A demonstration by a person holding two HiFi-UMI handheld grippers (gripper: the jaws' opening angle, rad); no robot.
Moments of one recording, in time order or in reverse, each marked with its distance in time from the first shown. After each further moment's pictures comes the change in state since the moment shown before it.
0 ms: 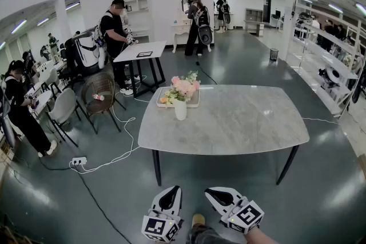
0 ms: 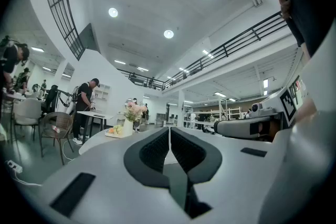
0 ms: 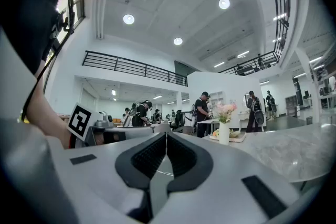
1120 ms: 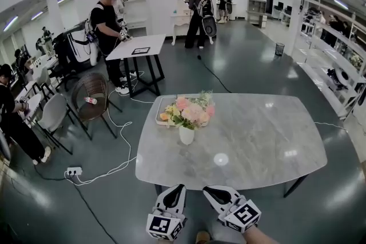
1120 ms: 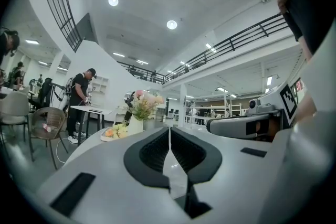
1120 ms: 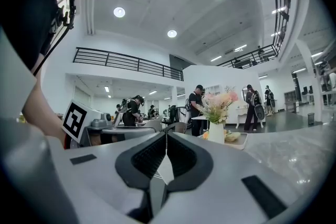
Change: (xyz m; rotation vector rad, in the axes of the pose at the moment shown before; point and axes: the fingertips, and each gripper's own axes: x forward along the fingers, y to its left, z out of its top) left arm 0.196 0.146 -0.014 -0.010 0.064 -0.019; right arm 0.187 -0.166 -0.011 0.019 0.048 -0.016
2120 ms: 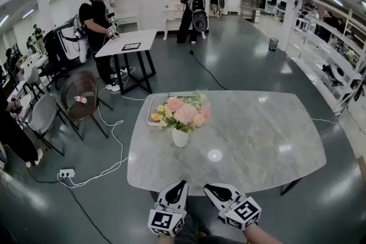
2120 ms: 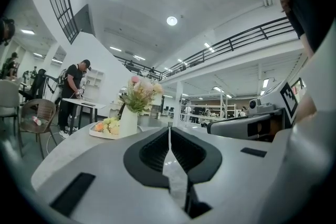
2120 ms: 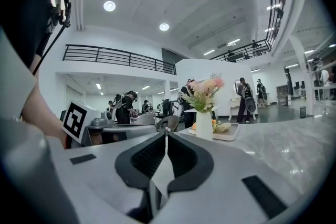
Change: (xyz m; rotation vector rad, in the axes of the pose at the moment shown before) left arm 0.058 0.010 -0.028 -0.029 0.033 -0.065; right arm 0.015 -0.050 -0.031 0.052 0.071 -0.067
